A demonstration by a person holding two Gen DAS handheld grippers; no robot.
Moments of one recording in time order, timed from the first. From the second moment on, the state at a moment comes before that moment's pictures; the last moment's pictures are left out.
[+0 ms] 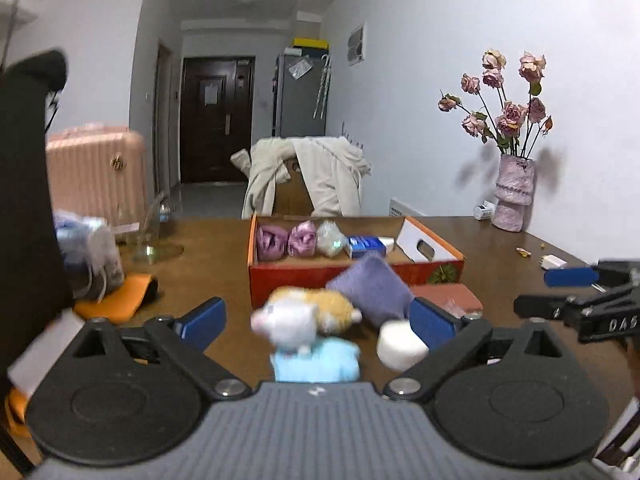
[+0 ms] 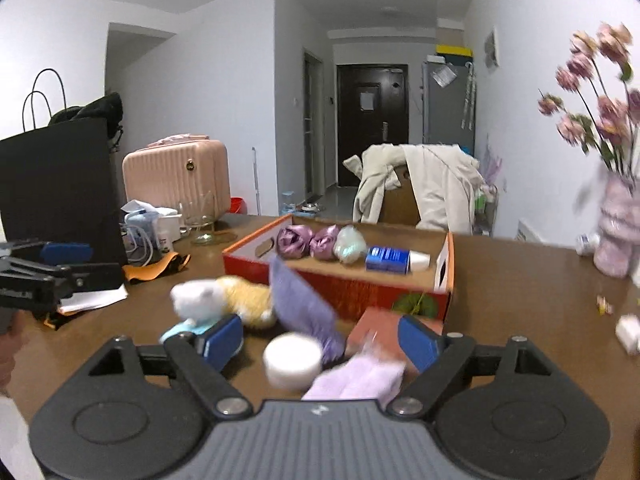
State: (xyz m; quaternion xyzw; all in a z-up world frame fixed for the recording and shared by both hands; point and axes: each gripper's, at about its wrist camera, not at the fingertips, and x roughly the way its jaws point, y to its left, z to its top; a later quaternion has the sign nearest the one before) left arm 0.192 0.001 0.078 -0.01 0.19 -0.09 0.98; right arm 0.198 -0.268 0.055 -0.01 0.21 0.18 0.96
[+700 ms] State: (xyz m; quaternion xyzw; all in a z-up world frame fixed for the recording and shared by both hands) left arm 0.238 0.030 0.017 -0.09 0.29 -0.11 0.95; right arm 0.227 -0.226 0.007 0.08 0.27 0.23 0.93
